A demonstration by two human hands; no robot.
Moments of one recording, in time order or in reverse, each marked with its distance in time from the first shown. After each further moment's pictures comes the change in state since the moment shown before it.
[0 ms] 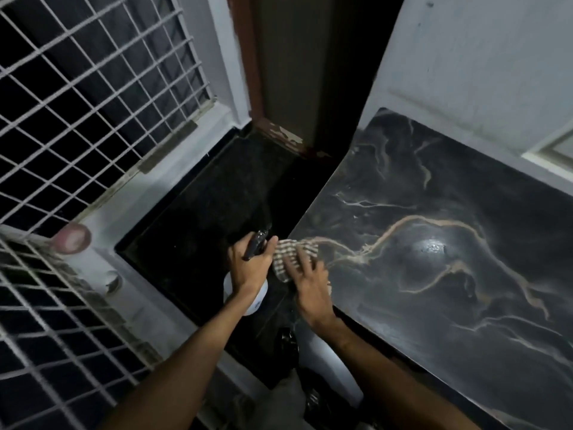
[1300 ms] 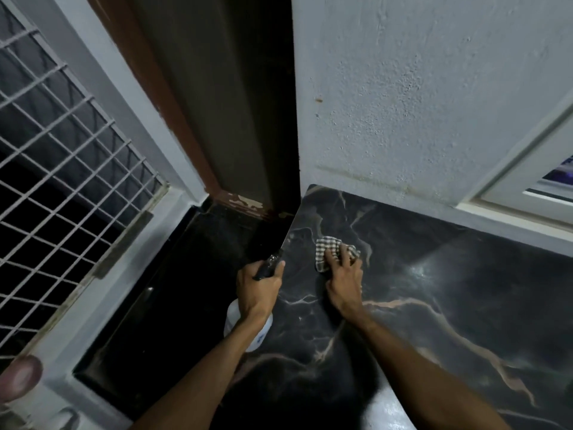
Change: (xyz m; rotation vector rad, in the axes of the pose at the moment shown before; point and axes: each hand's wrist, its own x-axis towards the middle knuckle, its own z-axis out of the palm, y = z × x) left_hand 0.116 0.156 0.179 0.098 -0.185 0.076; right_hand 0.169 0.226 -0.140 0.056 0.127 0.464
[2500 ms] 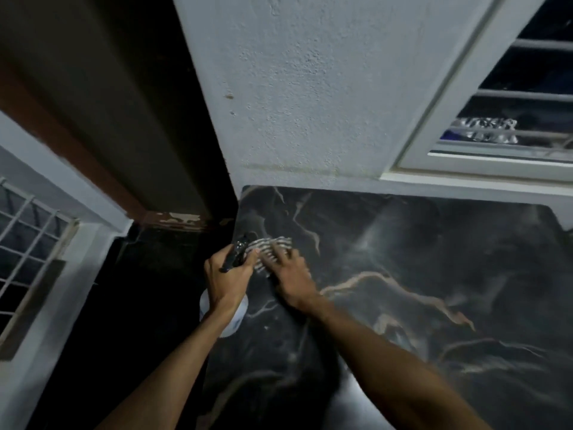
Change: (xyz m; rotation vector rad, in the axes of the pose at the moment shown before) left_hand 0.043 0.024 0.035 -0.056 -0.159 0.334; right_hand 0.006 -0.003 0.019 -0.070 -0.032 -0.167
